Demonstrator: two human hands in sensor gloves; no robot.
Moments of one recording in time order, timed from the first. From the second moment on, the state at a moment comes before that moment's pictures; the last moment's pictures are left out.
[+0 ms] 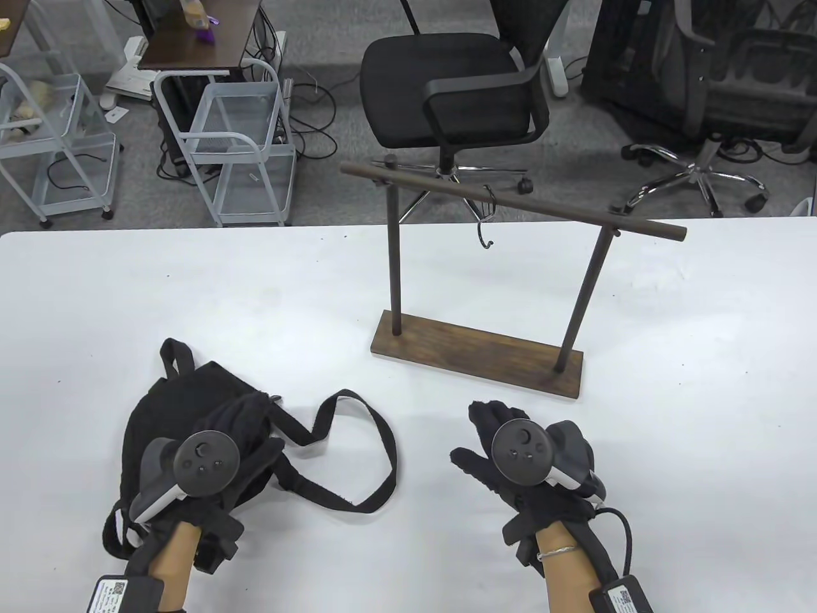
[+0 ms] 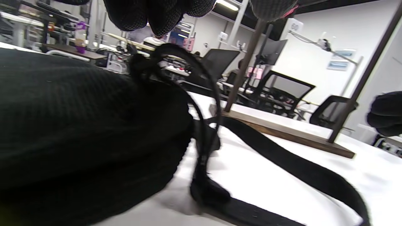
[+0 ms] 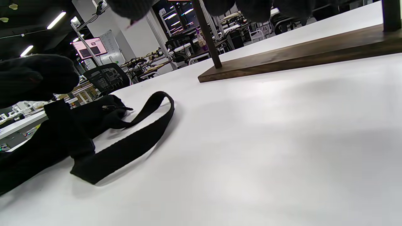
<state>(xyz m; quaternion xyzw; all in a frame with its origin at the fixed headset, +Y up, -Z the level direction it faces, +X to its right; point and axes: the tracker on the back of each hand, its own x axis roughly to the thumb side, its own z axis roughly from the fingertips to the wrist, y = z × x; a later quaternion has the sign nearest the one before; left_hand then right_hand) -0.293 -0.681 -0.258 -0.03 -0.15 0.14 0.98 0.111 -0.679 -0.243 0.15 0.08 0.96 0.20</state>
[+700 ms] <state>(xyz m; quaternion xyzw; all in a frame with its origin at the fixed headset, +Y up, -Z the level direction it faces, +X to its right) -0.414 -0.725 -0.256 -0.14 0.25 0.10 0.95 0.106 -0.678 -0.240 0.16 0.08 0.97 0.18</state>
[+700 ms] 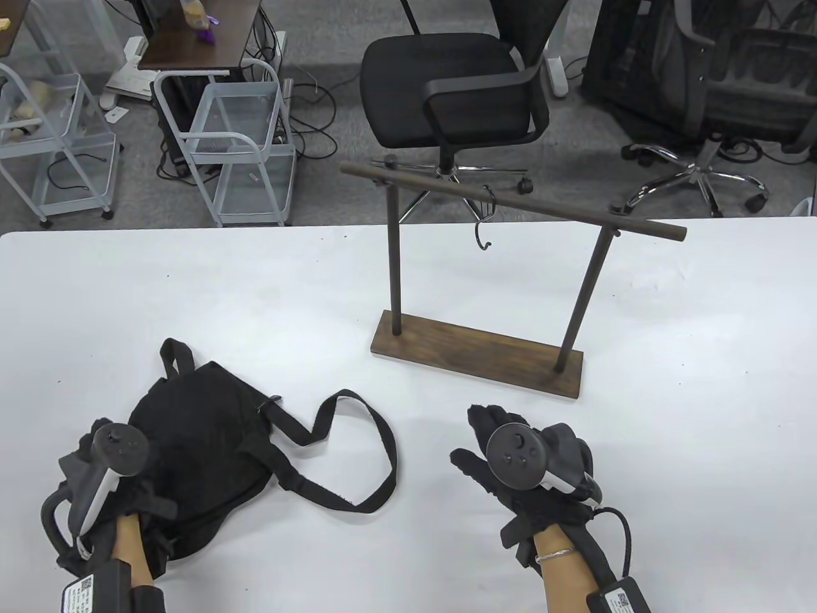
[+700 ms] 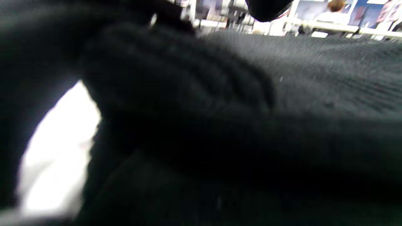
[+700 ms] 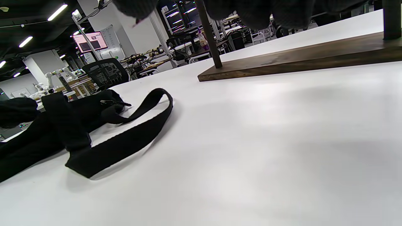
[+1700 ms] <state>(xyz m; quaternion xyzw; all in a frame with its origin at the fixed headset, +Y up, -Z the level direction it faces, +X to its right) -0.344 -0.652 -0.252 0.14 -0.01 0.27 0.95 0.102 -0.675 -0.238 0.17 0.06 0.96 0.22</state>
